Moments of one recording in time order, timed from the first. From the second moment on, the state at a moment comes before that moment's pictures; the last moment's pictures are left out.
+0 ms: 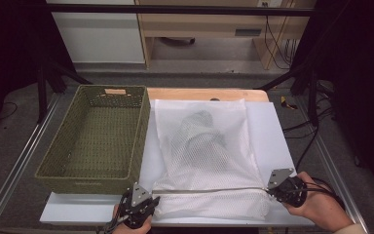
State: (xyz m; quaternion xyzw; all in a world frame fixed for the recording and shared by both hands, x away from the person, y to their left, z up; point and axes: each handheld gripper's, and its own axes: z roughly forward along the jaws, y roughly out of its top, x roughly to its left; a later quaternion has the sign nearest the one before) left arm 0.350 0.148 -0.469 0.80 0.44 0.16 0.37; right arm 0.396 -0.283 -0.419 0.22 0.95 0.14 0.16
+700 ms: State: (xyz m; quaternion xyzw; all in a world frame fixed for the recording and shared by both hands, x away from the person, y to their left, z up) left arm 0.330 0.152 -0.468 0.81 0.43 0.17 0.36; right arm 0.387 -0.275 -0.418 0.23 0.94 0.19 0.18
